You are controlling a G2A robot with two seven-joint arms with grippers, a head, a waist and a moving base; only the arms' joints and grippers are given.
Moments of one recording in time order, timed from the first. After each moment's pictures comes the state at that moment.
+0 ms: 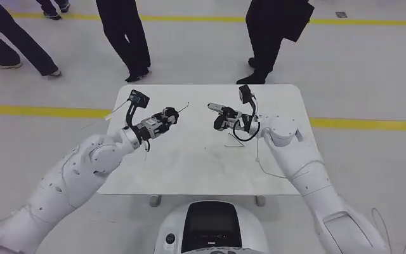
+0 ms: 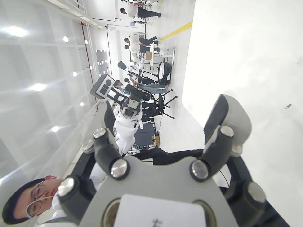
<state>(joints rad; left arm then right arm) 1.09 -0.72 -0.88 -1.64 0.25 -0.34 -0.22 -1.01 -1.32 1.11 -1.21 0.21 0.00 0.86</state>
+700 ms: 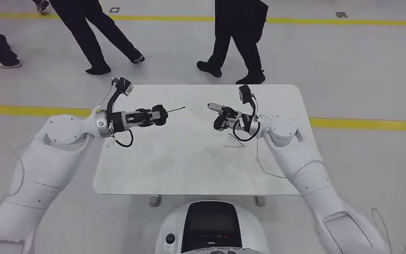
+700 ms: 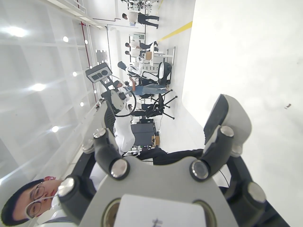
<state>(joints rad) 1.08 -0.78 -1.17 -1.51 -0.56 -0.34 -1.09 -1.01 -1.32 1.11 -1.21 0.21 0.00 0.86</state>
